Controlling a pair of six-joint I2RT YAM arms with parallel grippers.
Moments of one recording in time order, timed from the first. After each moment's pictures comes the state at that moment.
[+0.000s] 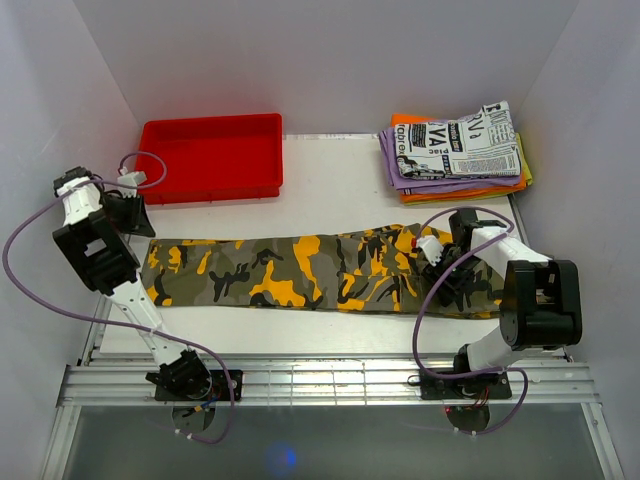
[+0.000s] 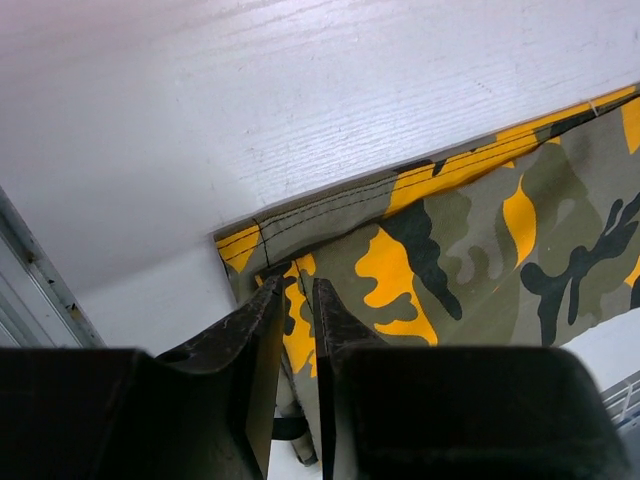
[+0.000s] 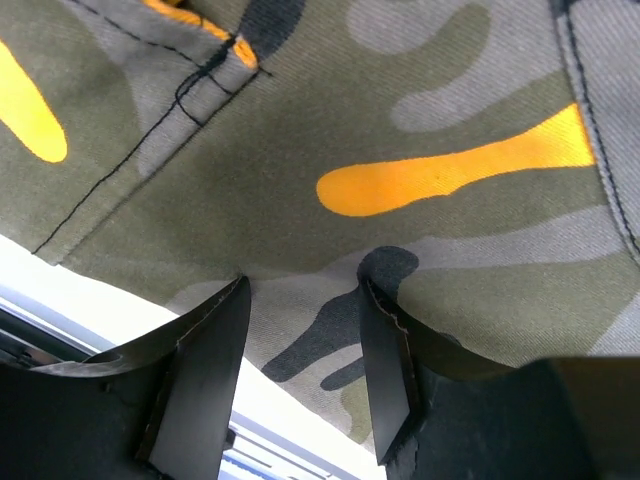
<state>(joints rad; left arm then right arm) 0.59 2.21 1.91 -1.17 0.57 0.74 0.05 1.53 0.85 -0.89 -0.19 -0.84</state>
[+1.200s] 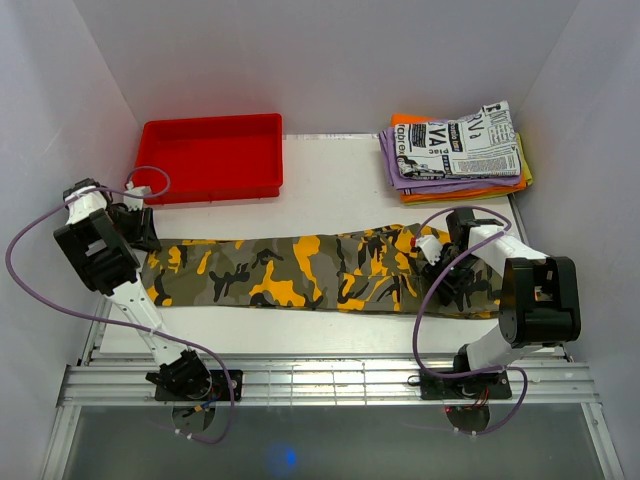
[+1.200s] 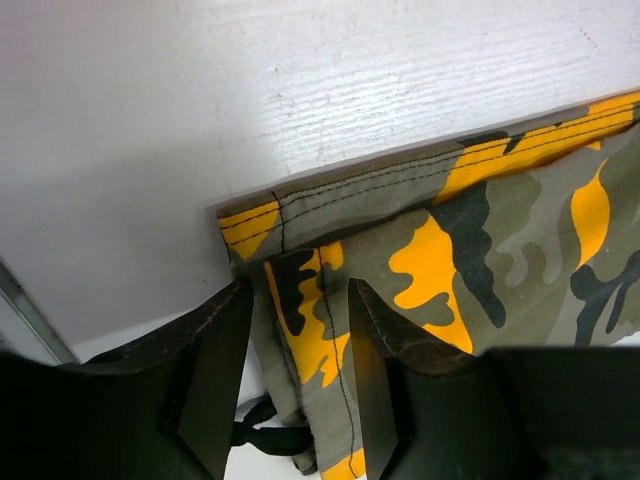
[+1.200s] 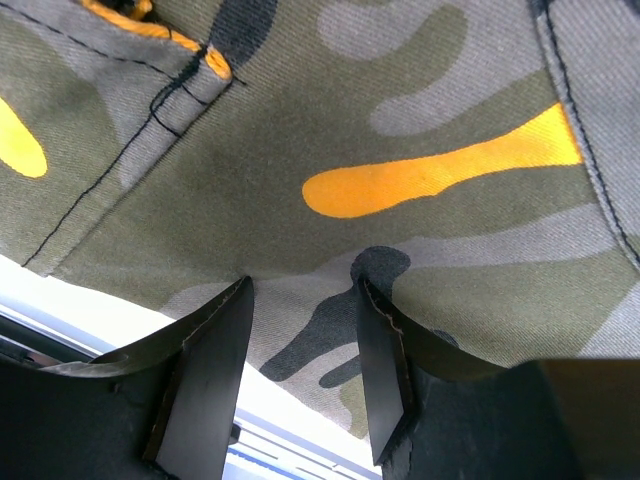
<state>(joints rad) 0.59 2.22 1.77 -1.09 0.46 0.70 0.07 1.55 0.86 -0.88 -0.16 -0.79</state>
